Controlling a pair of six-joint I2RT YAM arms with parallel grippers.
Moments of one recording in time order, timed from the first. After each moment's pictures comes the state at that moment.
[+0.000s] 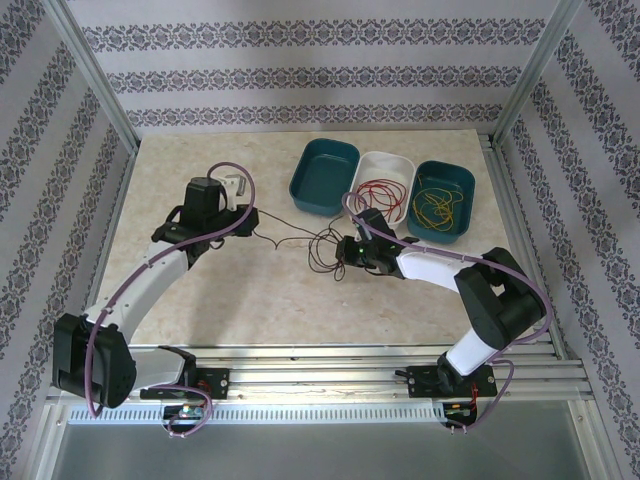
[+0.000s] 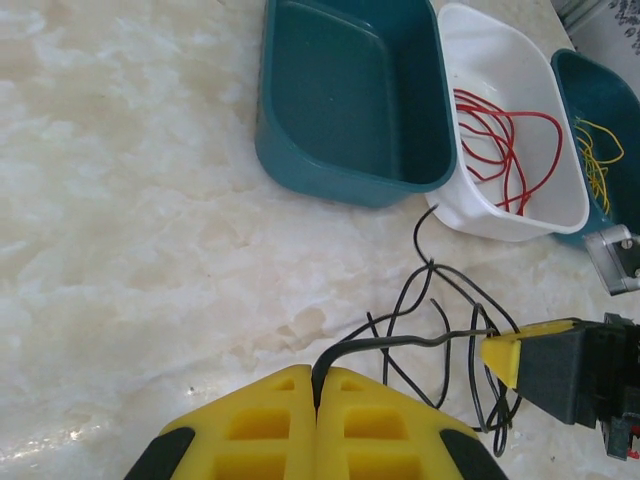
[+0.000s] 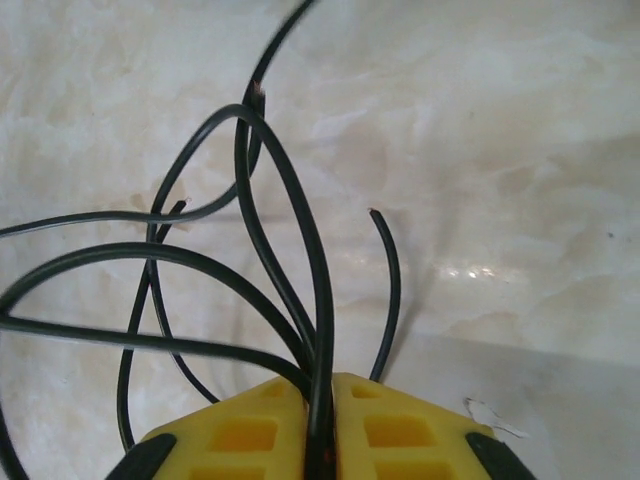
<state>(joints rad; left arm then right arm) -0.24 1.25 0.94 -0.35 0.27 -0.32 0.55 1.61 0.79 -0.06 -0.18 0.73</state>
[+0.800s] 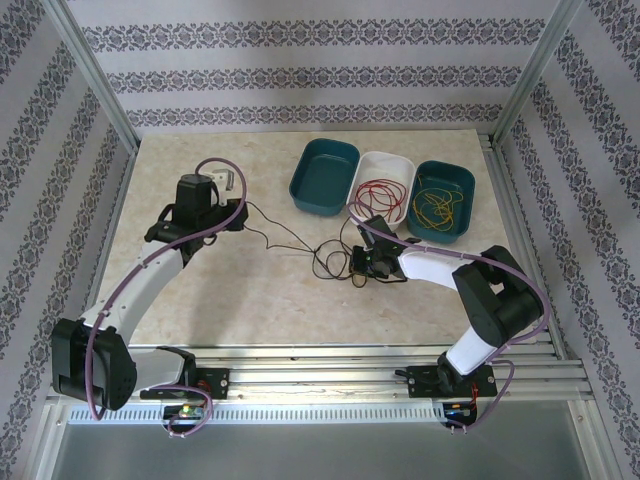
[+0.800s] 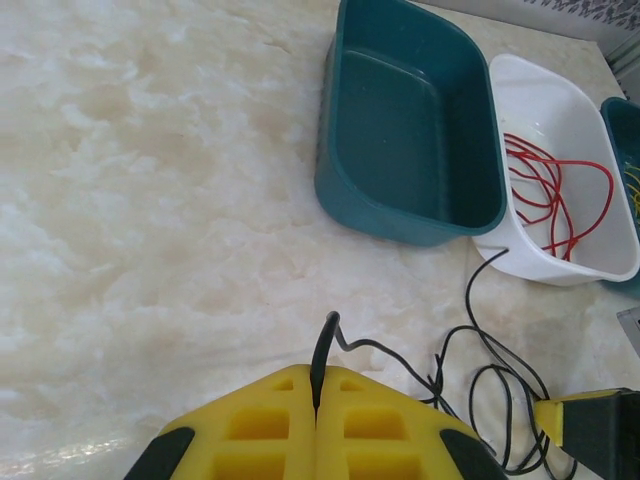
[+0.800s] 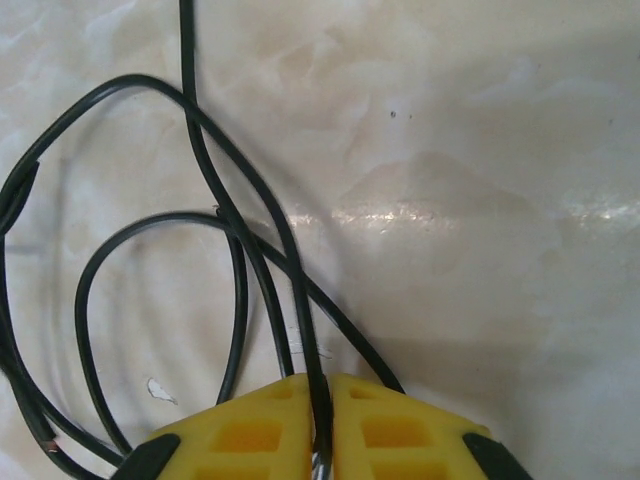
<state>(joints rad) -0.20 1.24 0.97 -0.36 0.20 -0.31 0.53 1.63 0.77 -0.21 -0.12 0.71</state>
